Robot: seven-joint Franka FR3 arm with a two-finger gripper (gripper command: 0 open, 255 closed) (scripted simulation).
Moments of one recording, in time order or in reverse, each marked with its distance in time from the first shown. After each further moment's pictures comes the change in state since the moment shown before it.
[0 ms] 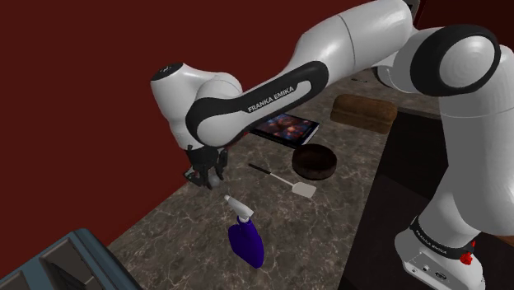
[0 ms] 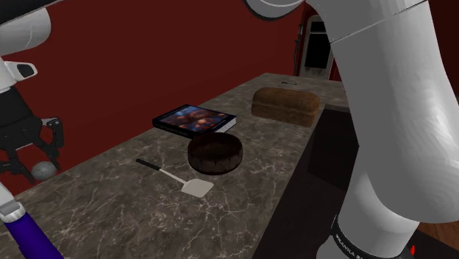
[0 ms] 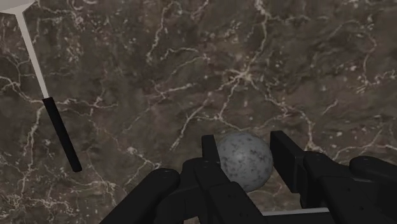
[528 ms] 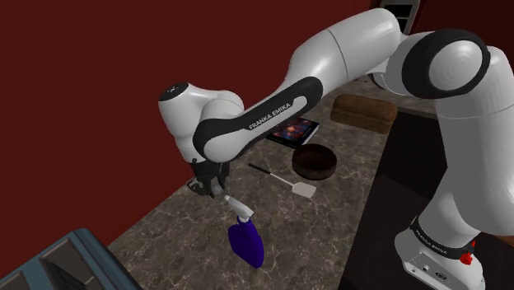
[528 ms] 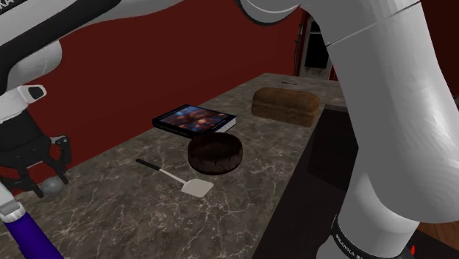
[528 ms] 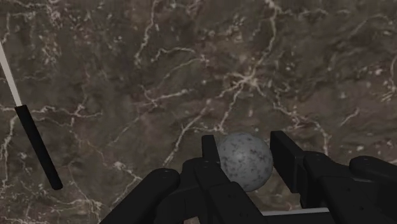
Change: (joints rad) arm 0.000 0.032 -0.012 -0.061 -0.023 0.086 0.020
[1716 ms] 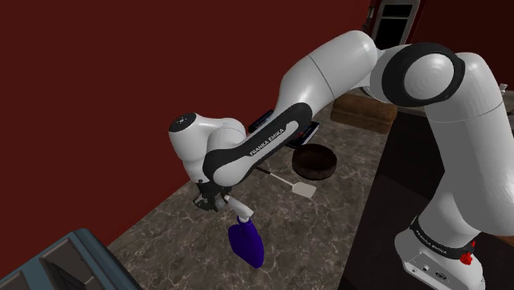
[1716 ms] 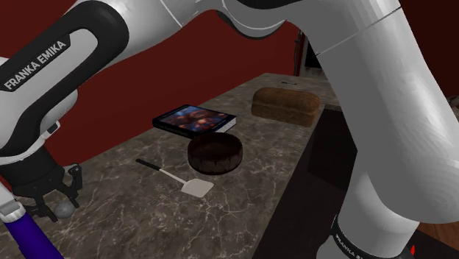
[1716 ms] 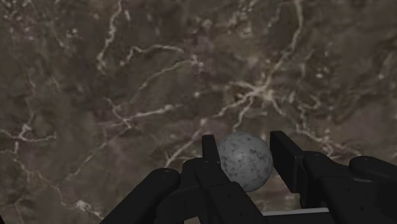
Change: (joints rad) arm 0.017 0.089 -0.034 -0.057 -0.055 0.134 0.041
